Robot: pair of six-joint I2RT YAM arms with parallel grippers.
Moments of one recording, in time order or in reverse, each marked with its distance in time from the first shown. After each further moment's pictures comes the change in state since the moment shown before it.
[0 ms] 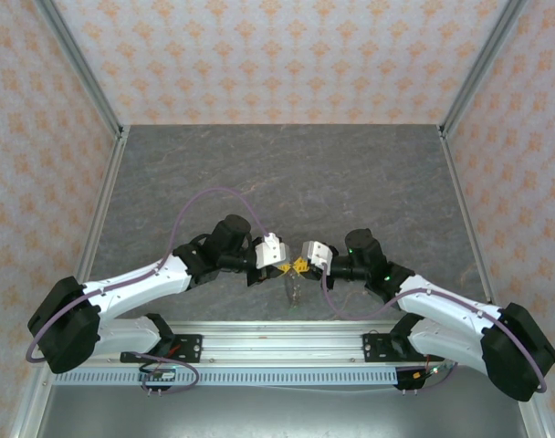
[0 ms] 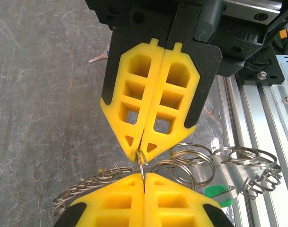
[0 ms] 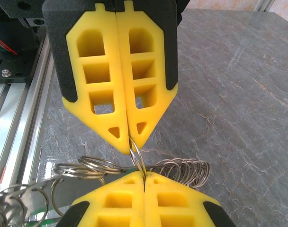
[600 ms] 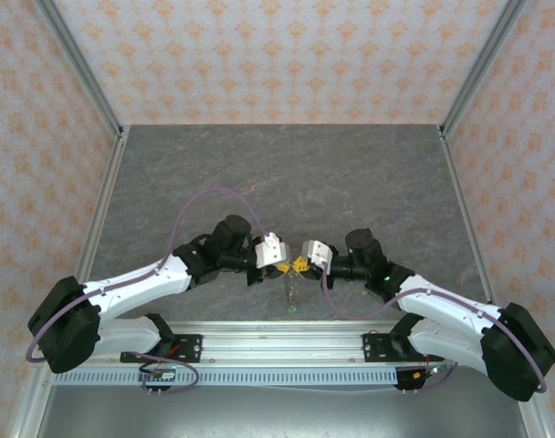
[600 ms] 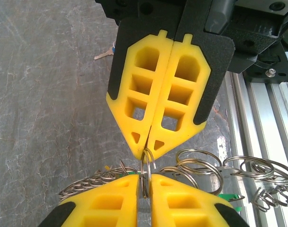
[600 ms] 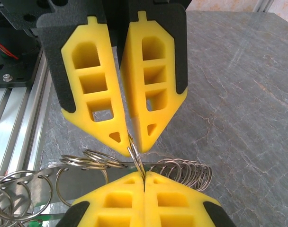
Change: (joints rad) left arm 0.000 0.002 0.000 -0.001 -0.027 0.003; right arm 0.000 0.000 0.000 0.009 -0.003 0.021
